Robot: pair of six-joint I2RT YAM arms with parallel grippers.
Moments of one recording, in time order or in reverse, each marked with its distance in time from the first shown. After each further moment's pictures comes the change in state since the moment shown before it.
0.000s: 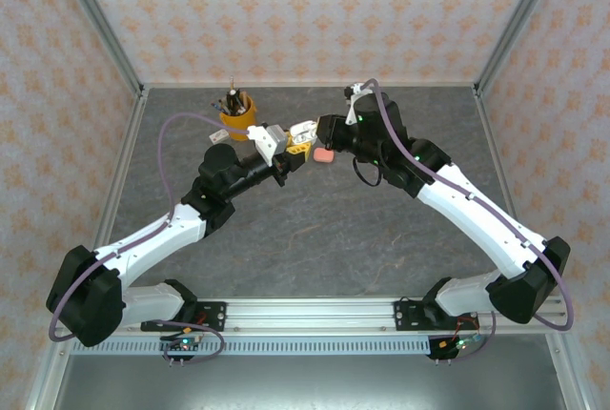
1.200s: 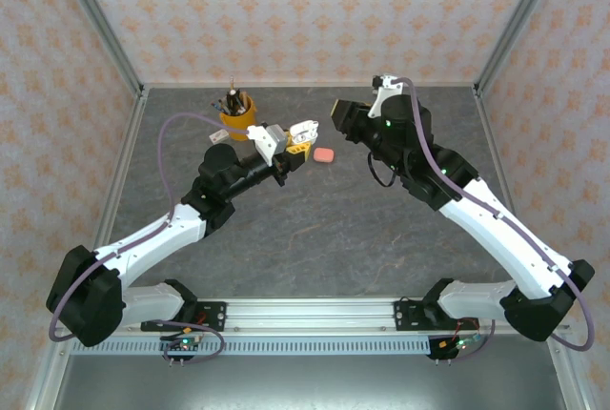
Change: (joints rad) left arm 0.000 0.000 0.000 0.000 -0.004 0.000; right arm 0.006 -0.123 -0.007 0.053 0.173 -0.009
